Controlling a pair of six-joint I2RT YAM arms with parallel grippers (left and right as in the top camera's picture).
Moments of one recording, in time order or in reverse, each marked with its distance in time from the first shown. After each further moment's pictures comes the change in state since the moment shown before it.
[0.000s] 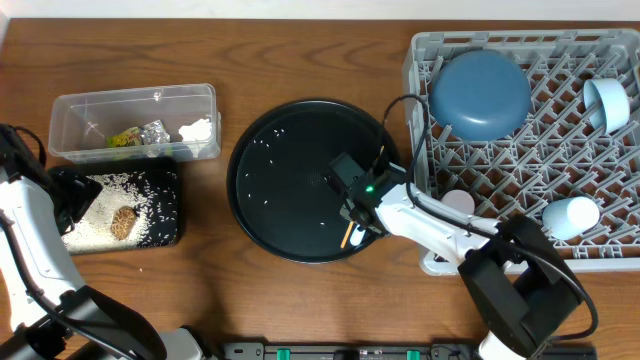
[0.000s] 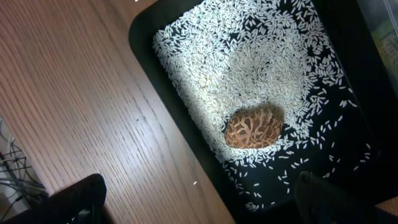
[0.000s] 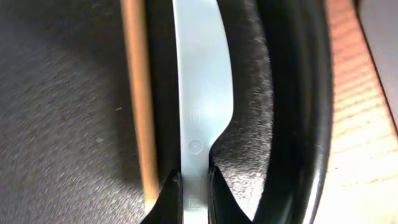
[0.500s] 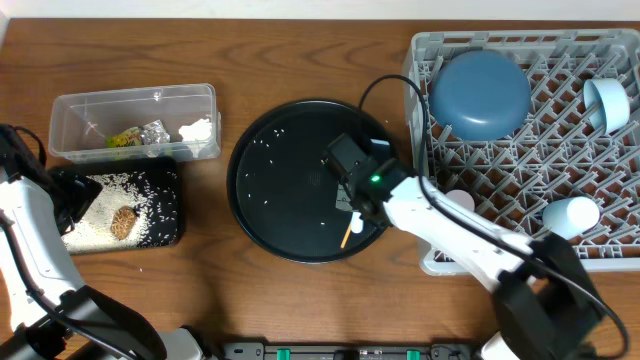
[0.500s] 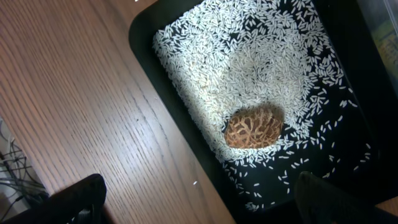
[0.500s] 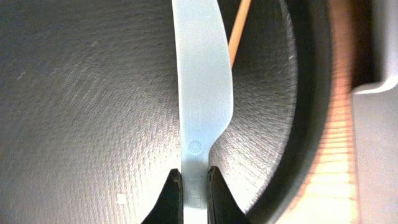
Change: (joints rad) left arm 0.000 0.000 0.000 0.000 0.000 0.000; right arm -0.004 -0.122 0.127 -0.134 -0.019 -0.339
